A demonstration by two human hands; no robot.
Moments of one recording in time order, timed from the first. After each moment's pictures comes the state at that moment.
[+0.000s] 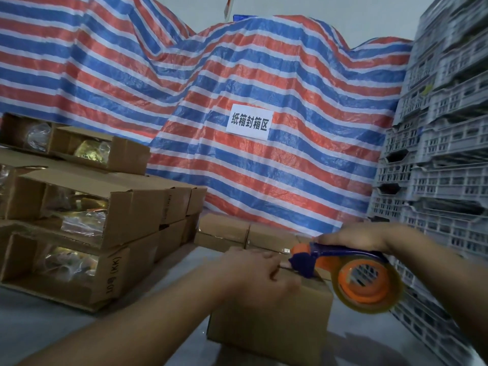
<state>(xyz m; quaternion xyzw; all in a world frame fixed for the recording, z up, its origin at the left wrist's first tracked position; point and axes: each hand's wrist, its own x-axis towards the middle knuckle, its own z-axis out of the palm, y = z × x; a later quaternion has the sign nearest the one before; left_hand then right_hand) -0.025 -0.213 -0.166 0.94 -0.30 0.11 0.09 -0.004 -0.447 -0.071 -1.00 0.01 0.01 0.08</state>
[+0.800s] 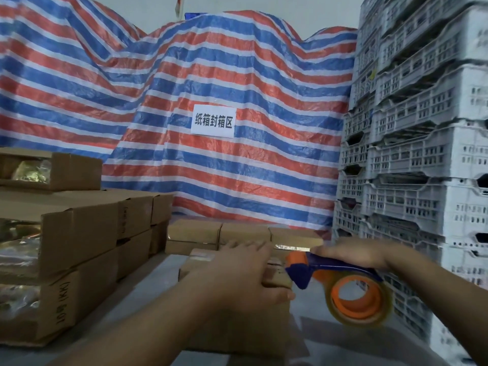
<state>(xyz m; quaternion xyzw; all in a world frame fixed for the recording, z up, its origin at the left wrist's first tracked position) -0.031 -0.260 -0.162 0.93 -0.34 0.14 0.06 -0.024 -0.531 -0.123 -0.98 -0.02 0.00 0.20</state>
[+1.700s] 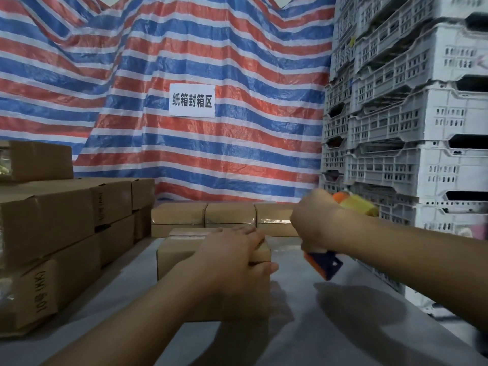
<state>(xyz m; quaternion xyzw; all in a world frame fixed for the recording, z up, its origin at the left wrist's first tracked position) -0.037 -0.276 -0.183 0.92 -0.34 0.17 0.04 -0.060 -0.451 -0.122 -0.86 -0.01 -0.10 -0.50</state>
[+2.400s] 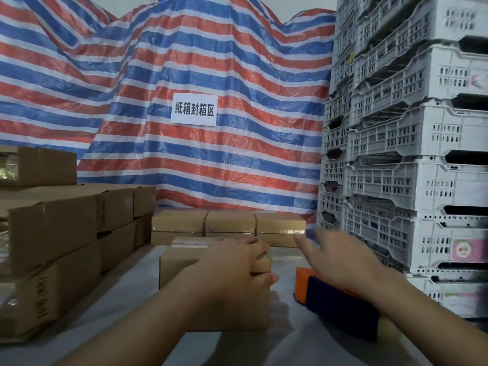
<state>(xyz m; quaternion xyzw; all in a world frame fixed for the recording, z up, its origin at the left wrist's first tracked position) -0.023 -0.278 -0.186 0.91 -0.36 0.19 0.05 -0.090 -0.481 -0.171 -0.96 0.08 -0.27 0.08</state>
